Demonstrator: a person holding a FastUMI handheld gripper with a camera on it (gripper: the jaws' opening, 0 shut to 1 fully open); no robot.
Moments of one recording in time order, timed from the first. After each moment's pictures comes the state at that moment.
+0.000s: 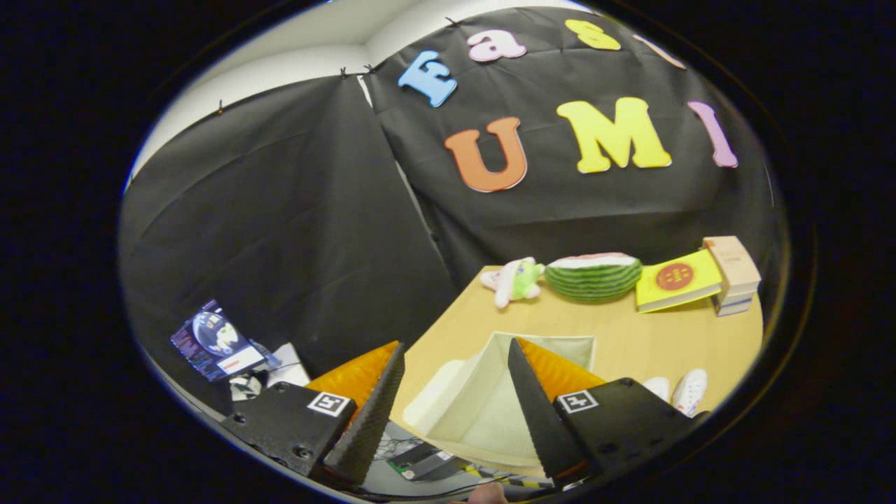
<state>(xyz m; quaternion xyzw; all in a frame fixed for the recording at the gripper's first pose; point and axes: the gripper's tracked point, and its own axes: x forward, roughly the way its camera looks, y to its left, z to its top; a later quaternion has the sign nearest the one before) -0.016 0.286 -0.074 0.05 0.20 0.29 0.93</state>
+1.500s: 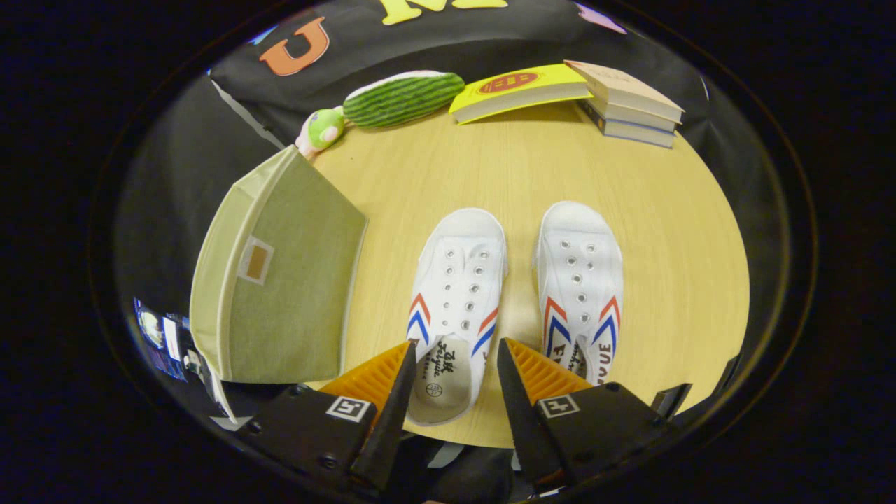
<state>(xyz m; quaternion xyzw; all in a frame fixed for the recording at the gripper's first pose) 0.016 0.013 -0.366 0.05 0.53 0.10 0.84</state>
